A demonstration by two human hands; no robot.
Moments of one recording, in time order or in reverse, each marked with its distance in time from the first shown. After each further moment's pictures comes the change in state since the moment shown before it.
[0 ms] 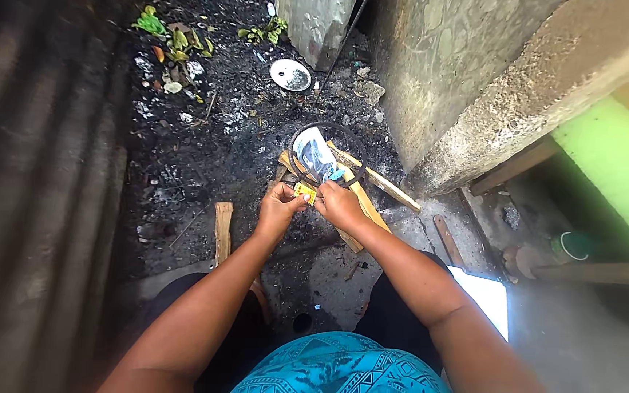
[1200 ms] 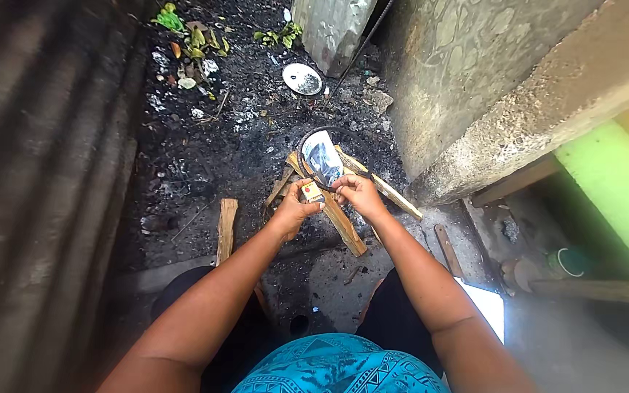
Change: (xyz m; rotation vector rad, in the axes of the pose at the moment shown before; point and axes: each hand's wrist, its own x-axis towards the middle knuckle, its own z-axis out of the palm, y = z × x) left_hand -0.002 0.006 0.001 -0.130 -0.159 -0.207; right_hand 0.007 0.018 -0.024 0.872 0.019 0.206
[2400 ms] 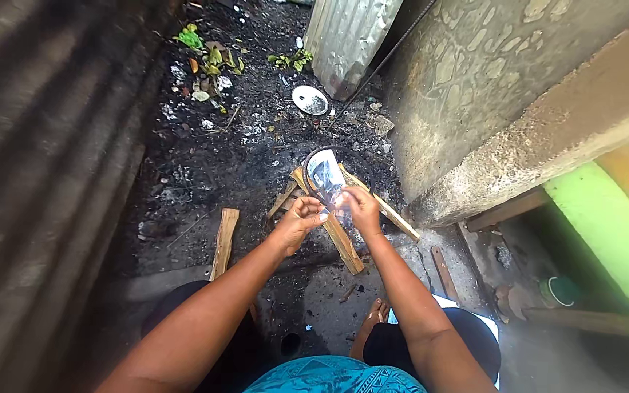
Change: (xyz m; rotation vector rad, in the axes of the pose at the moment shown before) left_hand -0.003 0.008 -0.013 -0.236 -0.096 0.067; right_hand 0.017 0.023 0.014 -0.336 0.296 -0.487
